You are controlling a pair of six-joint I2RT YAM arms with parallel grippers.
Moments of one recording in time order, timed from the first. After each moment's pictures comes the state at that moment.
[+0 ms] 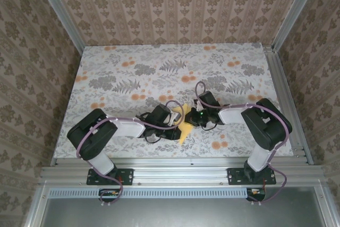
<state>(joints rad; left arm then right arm) -0.88 1.65 0.63 0.09 0.47 -0.54 0.52 1.72 0.71 0.06 -0.50 0.89</state>
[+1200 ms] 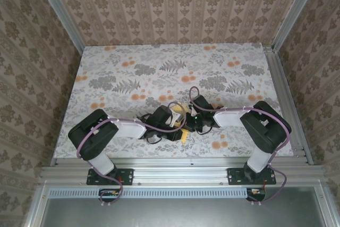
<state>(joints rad) -0.92 1.65 0.62 0.12 0.42 -0.48 0.63 1.72 0.76 -0.05 -0.44 0.96</state>
